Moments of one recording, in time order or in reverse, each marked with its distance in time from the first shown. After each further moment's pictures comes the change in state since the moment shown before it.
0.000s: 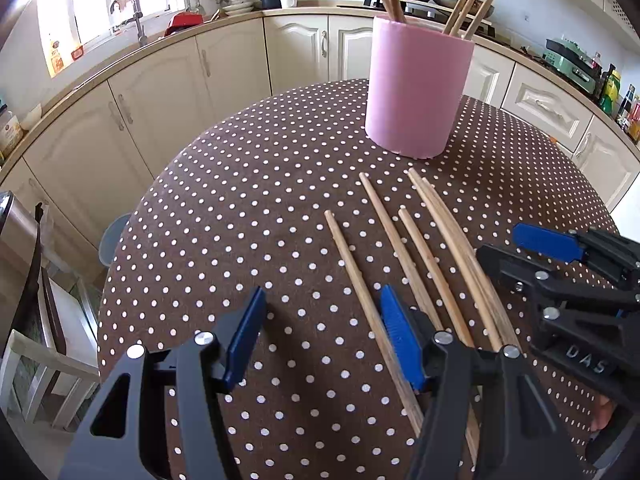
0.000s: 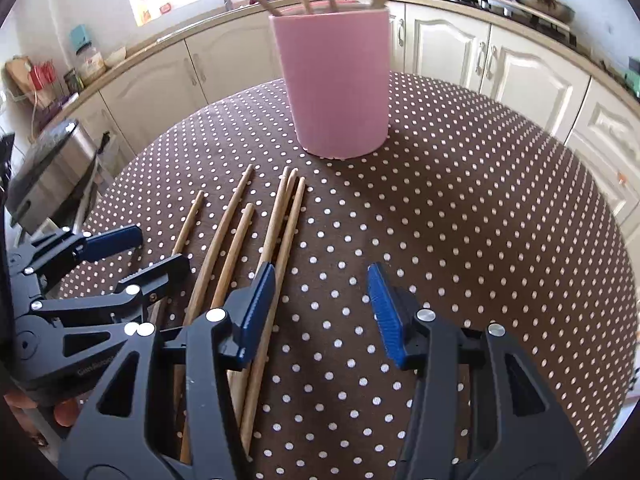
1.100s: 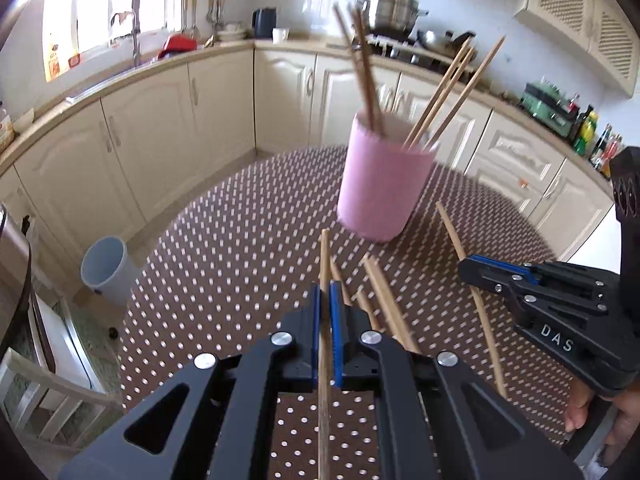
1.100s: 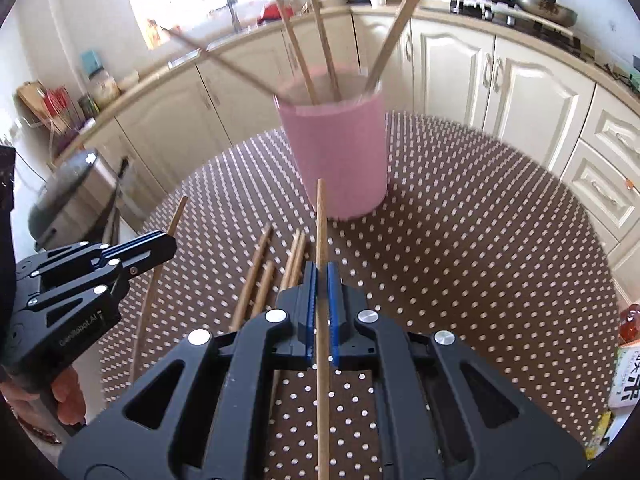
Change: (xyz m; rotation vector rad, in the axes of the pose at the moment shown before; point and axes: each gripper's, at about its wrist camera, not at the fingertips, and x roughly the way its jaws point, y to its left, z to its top) left arm -0.055 0.003 0.048 -0.044 -0.136 -0.108; right arm -0.045 -0.017 0.045 0.048 -0.063 0.102
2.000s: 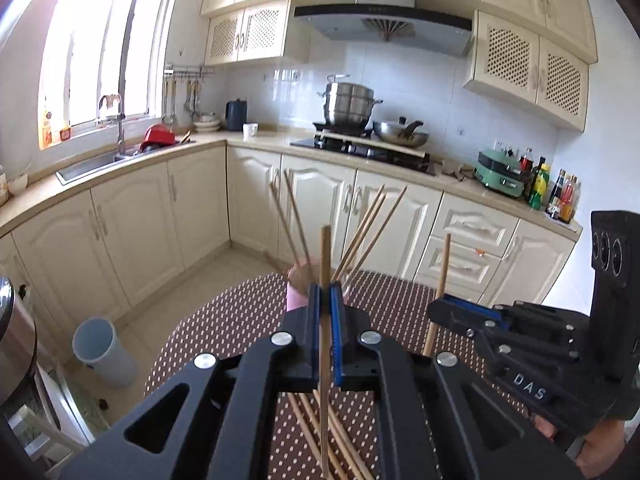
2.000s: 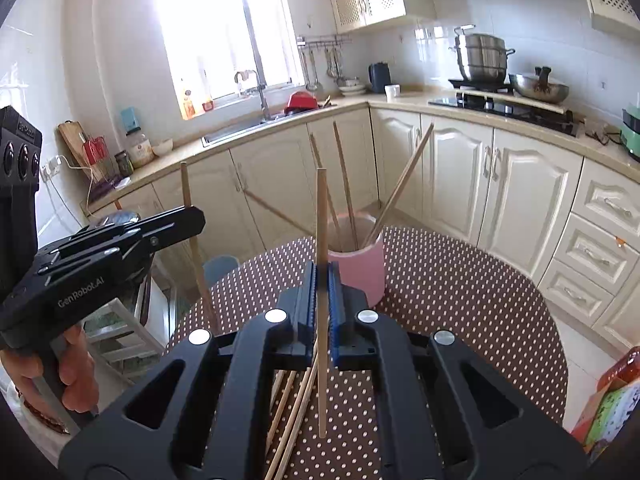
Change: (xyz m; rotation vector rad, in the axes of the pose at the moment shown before) left arm -0.110 -0.049 0.065 0.058 -0.306 -0.088; right arm -0.119 0.016 0.027 -0.057 -0.301 0.045
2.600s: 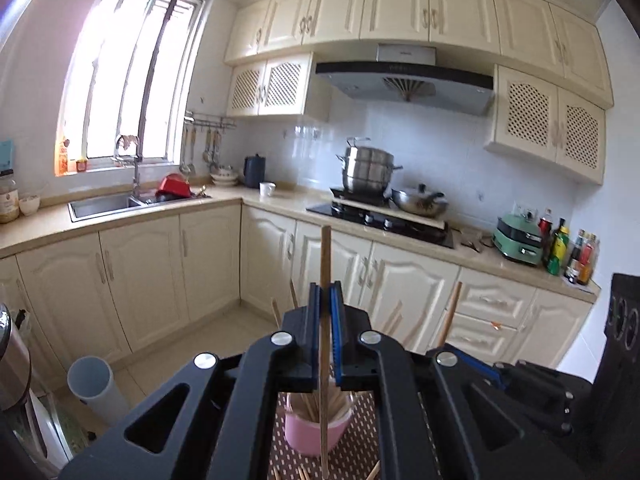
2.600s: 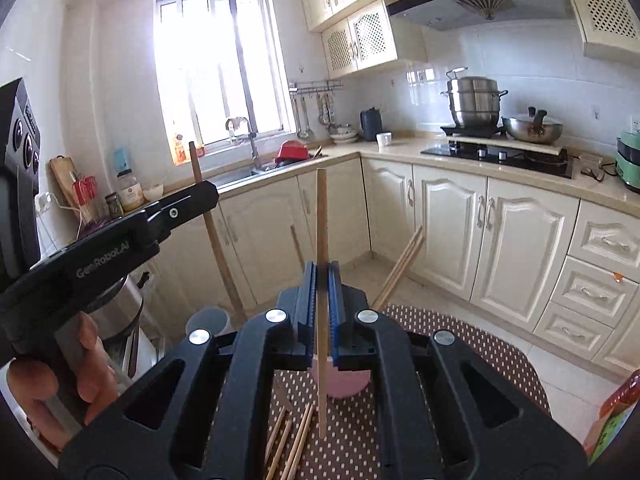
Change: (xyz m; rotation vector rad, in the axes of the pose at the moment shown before) left arm 0.032 -0.012 0.084 -0.059 -0.216 0.075; right arm 0.020 -0.019 0.069 0.001 -0.166 -0.028
